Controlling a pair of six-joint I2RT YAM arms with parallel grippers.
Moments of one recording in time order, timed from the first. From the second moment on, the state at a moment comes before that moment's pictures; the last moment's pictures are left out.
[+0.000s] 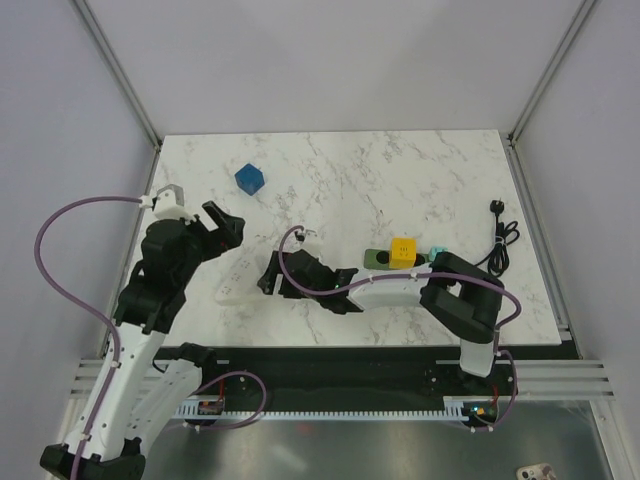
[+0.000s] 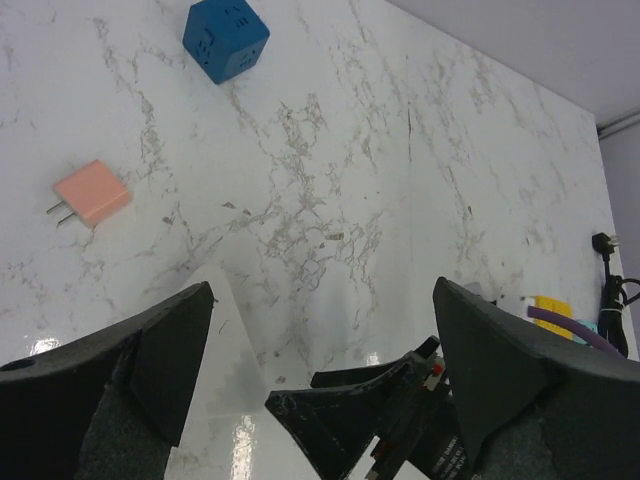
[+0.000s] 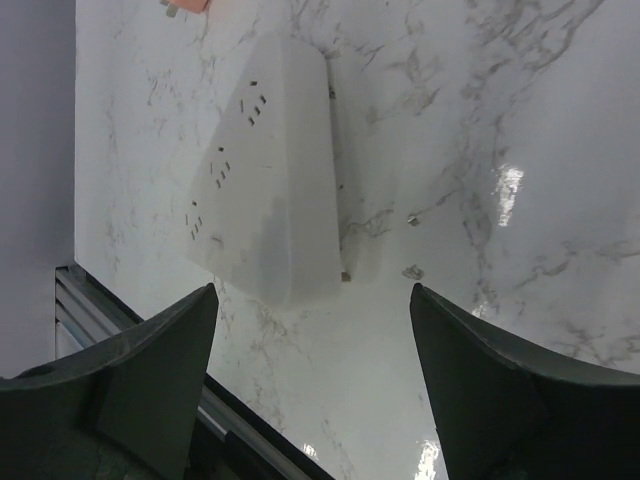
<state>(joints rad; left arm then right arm) -0.26 0.69 0.86 -0.52 -0.12 -0.56 1.12 1.86 1.07 0.19 0.25 1.05</state>
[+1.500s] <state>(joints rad) -0.26 0.83 0.82 -0.47 -0.02 -0.44 0.85 1.90 1.13 0.17 -0.12 0.74</state>
